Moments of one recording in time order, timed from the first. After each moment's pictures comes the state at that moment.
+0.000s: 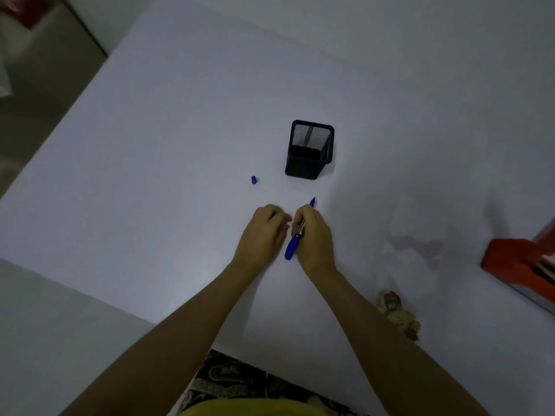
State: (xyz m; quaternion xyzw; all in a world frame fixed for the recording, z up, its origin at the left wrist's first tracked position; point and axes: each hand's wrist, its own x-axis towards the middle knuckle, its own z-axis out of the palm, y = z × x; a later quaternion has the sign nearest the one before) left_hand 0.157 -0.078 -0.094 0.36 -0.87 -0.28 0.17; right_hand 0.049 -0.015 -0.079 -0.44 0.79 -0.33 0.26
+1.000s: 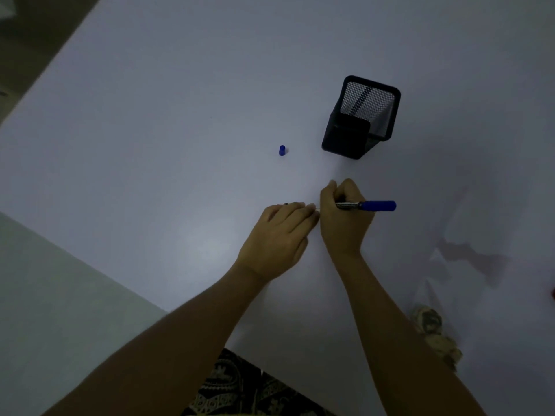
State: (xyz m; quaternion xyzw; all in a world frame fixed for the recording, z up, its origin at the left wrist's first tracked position) left_hand 0.179 -0.055 -0.117 0.31 -0.93 -0.13 0.16; right_hand 0.046 -0.046 -0.098 -0.32 0.77 -0.50 0.22
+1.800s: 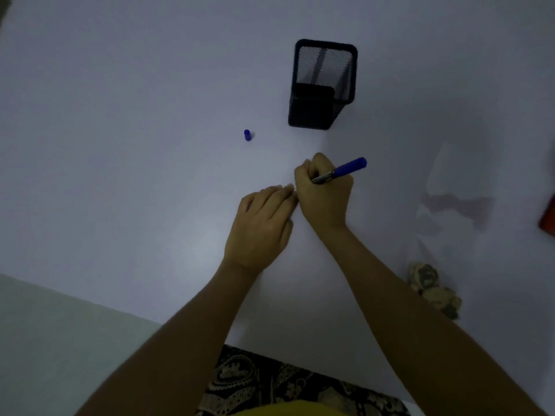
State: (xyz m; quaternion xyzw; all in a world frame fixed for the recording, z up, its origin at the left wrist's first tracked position) left_hand 0.178 -0.056 -0.111 0.31 -0.93 -0.15 0.15; right_hand 0.046 -0.046 -0.093 -0.31 0.78 -0.50 0.23
